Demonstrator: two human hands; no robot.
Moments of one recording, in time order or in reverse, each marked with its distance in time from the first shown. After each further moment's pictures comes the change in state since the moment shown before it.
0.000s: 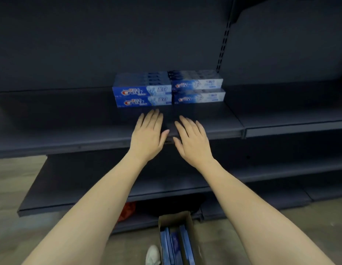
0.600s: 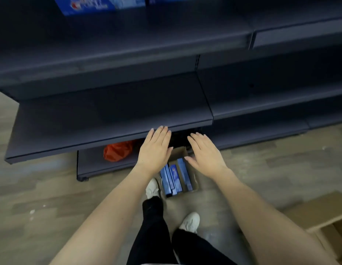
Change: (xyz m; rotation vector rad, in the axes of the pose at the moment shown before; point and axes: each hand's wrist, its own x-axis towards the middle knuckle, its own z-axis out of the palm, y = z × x) left_hand -0.174 0.094 0.121 -0.028 -0.430 0.144; right_hand -0.239 0.005 0.066 0.113 -0.593 0.117
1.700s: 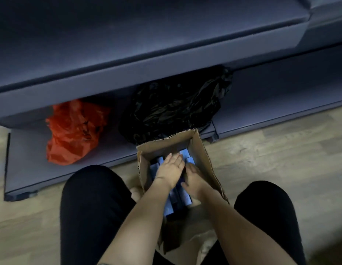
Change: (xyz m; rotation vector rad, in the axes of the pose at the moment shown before) left_hand 0.052 0.023 0.494 0.011 -0.654 0.248; right_hand 0.035 0.025 0.490 0.538 -0.598 0.371
